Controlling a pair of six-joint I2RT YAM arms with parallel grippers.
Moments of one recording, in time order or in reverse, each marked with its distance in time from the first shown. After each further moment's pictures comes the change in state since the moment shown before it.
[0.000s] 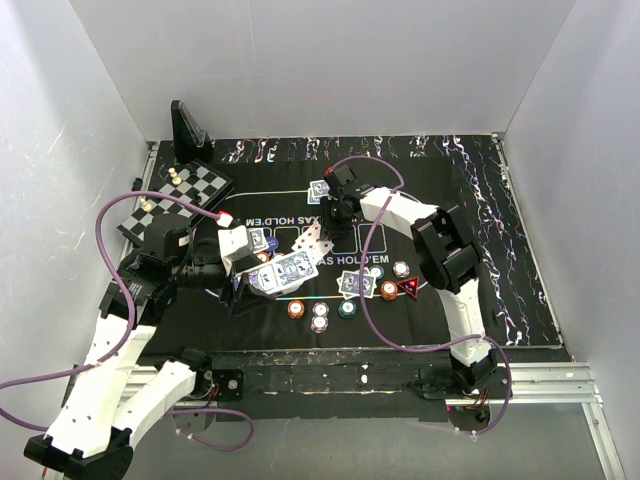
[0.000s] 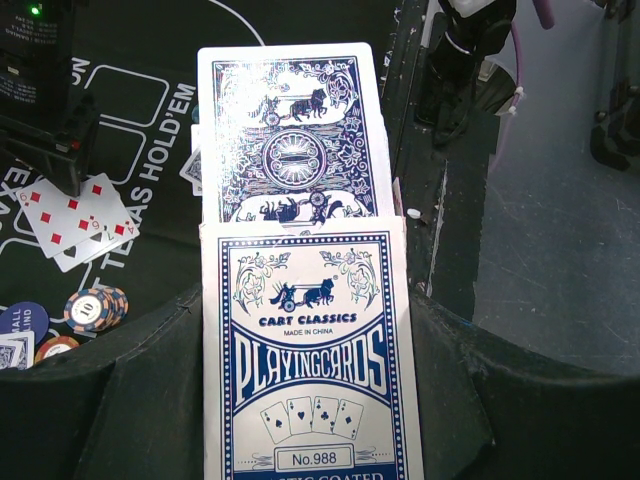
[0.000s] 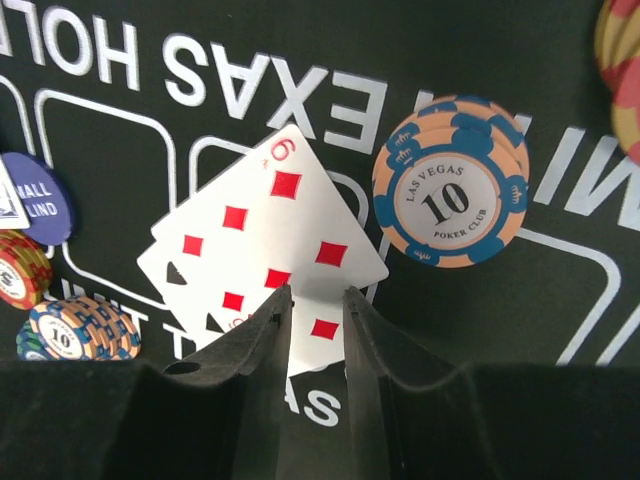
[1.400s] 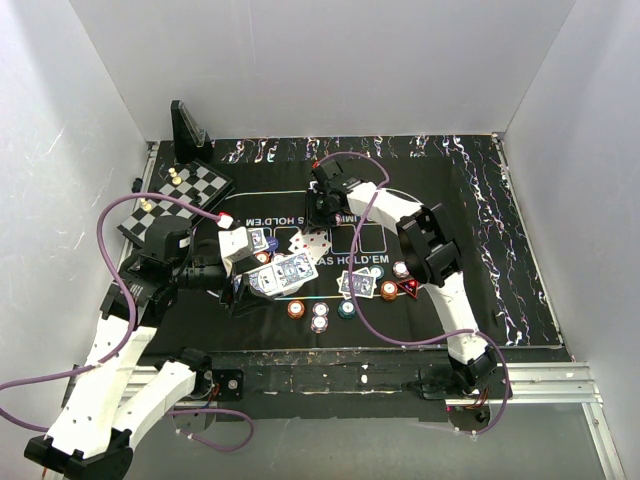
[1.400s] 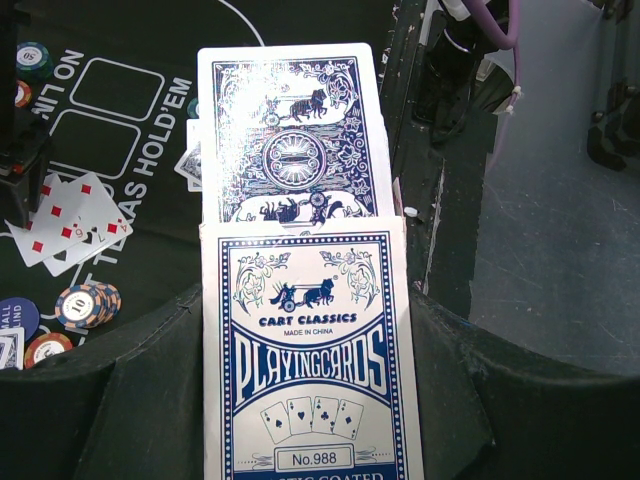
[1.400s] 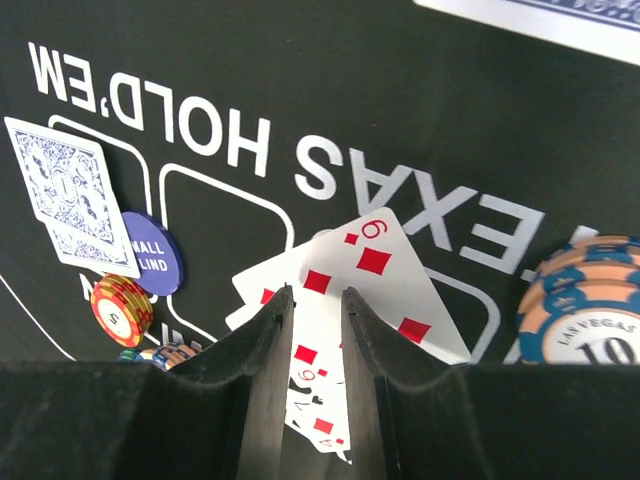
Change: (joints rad) left arm 0.000 -0.010 -0.019 0.006 0.000 -0.011; right arm 0.020 0.166 0.216 -0.012 -0.105 0.074
